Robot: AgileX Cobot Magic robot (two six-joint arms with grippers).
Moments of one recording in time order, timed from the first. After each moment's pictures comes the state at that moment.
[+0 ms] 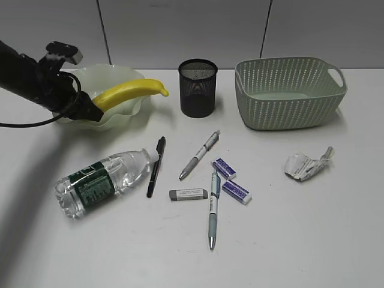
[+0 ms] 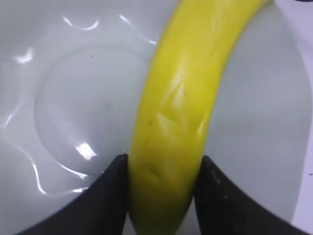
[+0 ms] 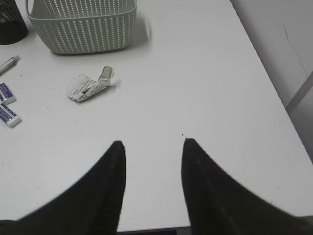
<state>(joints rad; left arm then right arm) -0.06 2.13 -1.38 -0.87 0.57 1.21 0.03 -0.01 -0.51 -0.05 1.04 0.05</state>
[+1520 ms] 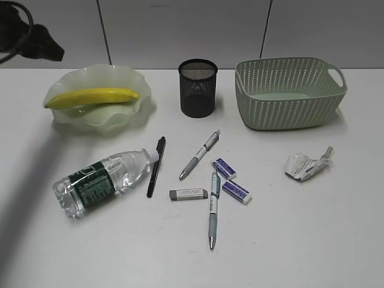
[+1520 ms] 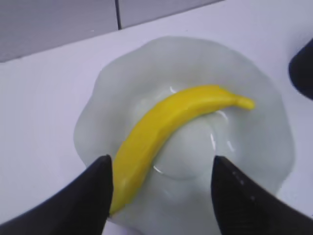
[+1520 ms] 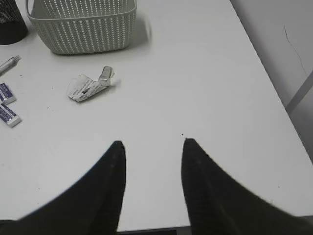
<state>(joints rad) 0.00 1.87 -1.39 -0.63 0.55 0.79 0.03 -0.01 -0.51 -0.05 1.04 0.05</state>
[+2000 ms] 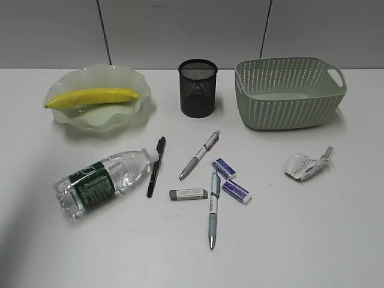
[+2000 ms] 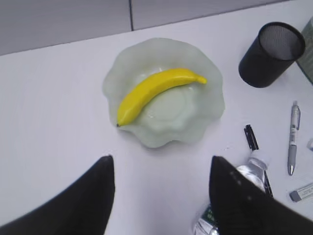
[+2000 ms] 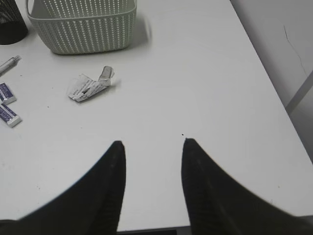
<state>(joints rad) 0.01 1.39 -1.38 -0.33 0.96 0.36 0.03 -0.01 -0.51 -0.05 1.04 0.05</state>
